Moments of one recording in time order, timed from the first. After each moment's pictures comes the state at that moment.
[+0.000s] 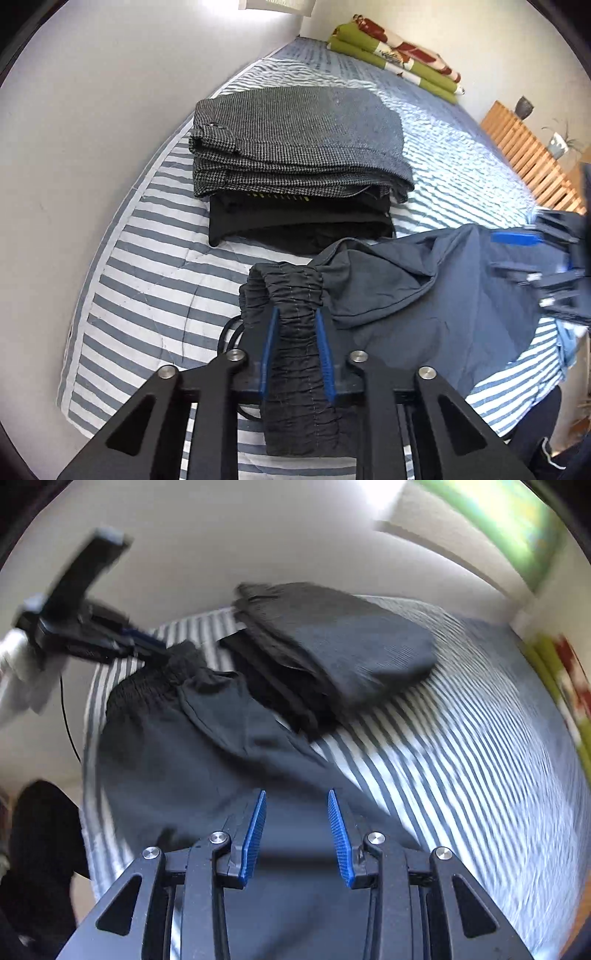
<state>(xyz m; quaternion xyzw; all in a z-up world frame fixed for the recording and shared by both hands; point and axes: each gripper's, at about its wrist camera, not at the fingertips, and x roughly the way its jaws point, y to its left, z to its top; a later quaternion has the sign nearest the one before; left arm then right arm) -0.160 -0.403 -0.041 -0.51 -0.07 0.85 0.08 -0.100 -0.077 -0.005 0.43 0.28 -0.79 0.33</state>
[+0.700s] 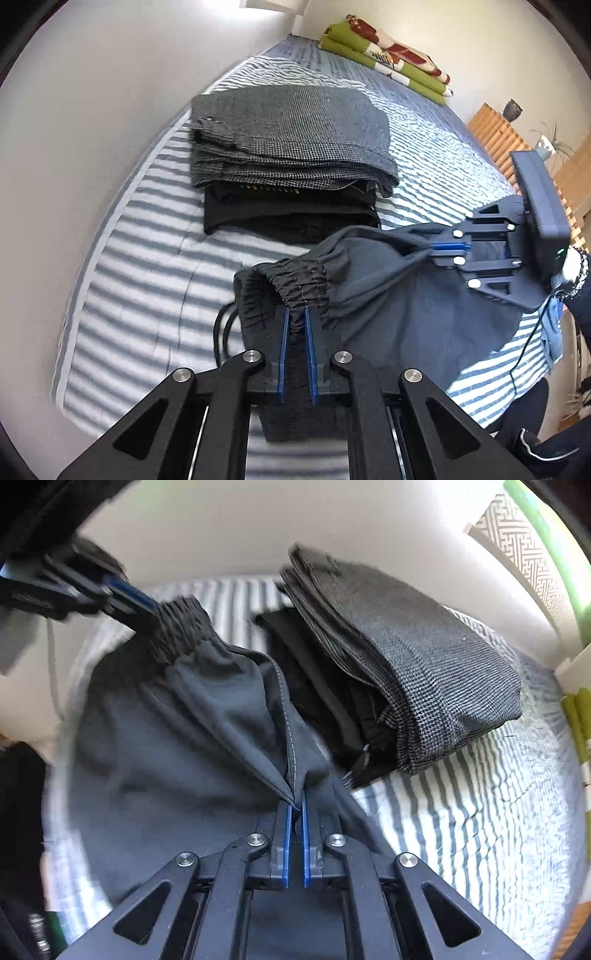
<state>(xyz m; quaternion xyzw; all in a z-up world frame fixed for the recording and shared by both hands) -0.143 -0.410 -0.031 -0.51 -0.09 0.85 0.10 -0.118 -0.116 -0.044 0.43 0.32 -0.74 0.40</state>
